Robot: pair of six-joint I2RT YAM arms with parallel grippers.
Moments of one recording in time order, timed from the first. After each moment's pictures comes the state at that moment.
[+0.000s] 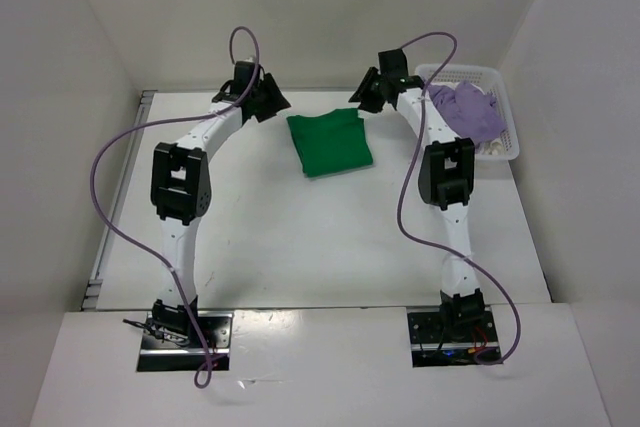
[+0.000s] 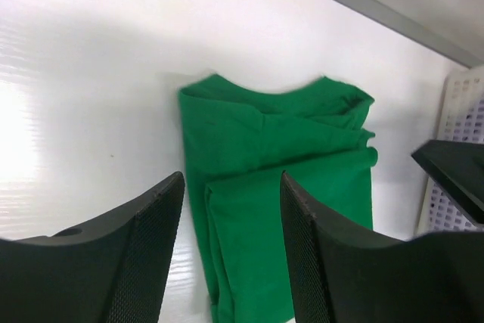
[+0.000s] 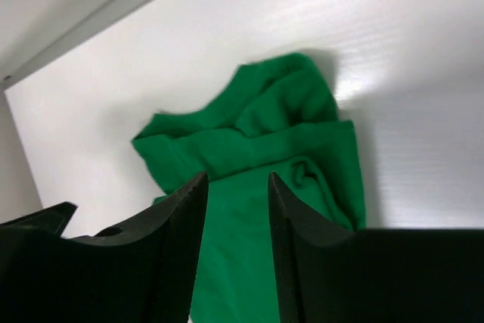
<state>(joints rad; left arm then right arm) -0.23 2.26 1.96 -0.33 0.10 -0.69 0.21 2.48 2.31 -0.58 -0.18 0.73</state>
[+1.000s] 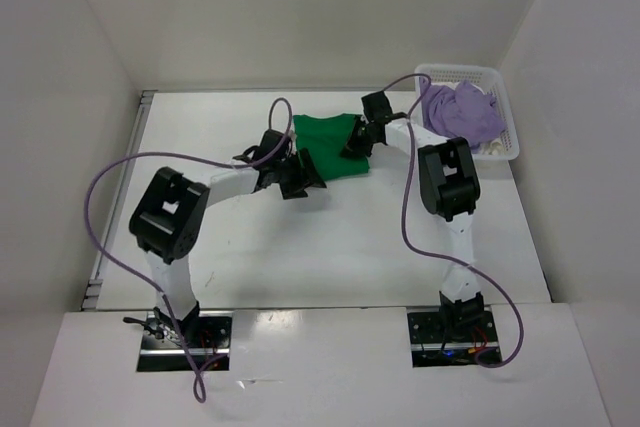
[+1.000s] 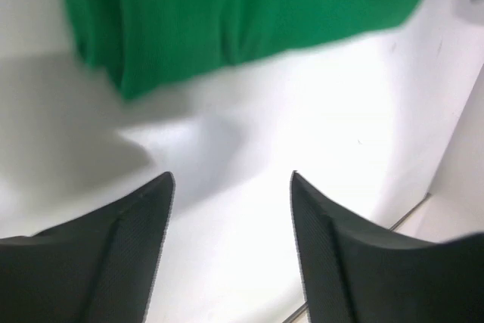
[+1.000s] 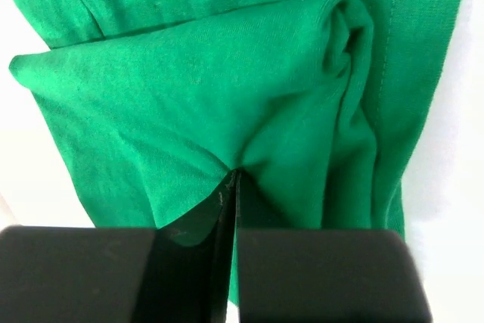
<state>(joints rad) -0.46 1.94 1.19 -0.08 0.34 -0.83 0.30 2.28 1.72 -0.38 -0.28 0.69</state>
